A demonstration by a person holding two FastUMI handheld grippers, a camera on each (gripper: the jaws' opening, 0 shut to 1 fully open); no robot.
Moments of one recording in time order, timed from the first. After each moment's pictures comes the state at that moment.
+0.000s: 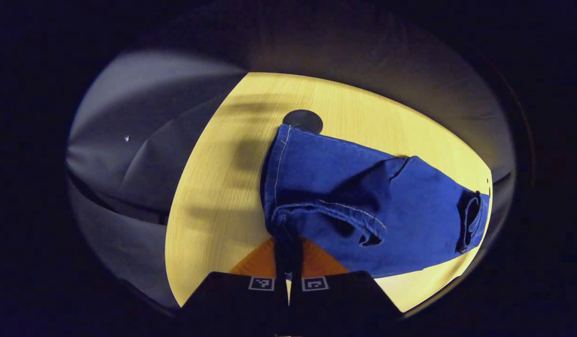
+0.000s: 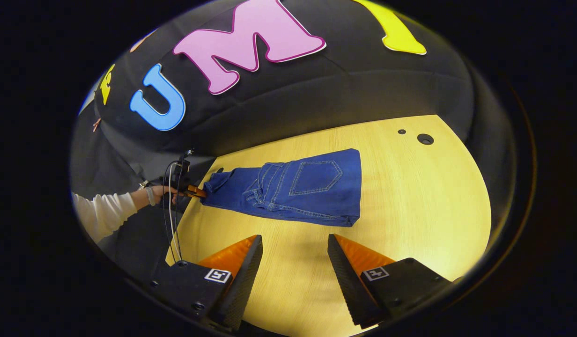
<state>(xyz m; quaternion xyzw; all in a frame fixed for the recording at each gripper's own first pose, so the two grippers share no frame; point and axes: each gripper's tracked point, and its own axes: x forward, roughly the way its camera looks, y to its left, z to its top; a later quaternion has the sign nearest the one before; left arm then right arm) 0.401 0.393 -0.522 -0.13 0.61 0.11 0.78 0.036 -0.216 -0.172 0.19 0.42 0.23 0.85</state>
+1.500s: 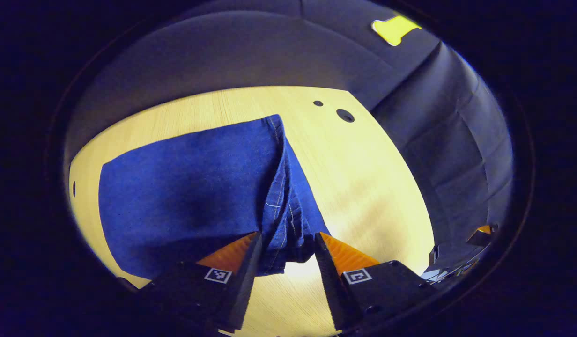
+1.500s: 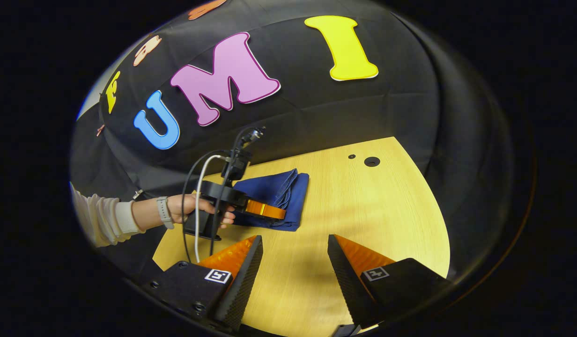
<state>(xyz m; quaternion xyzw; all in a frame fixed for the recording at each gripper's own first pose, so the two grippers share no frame) 0.418 -0.066 -0.444 -0.05 0.55 -0.21 0.80 0.021 -0.370 -0.151 0.19 0.35 0.20 0.90</state>
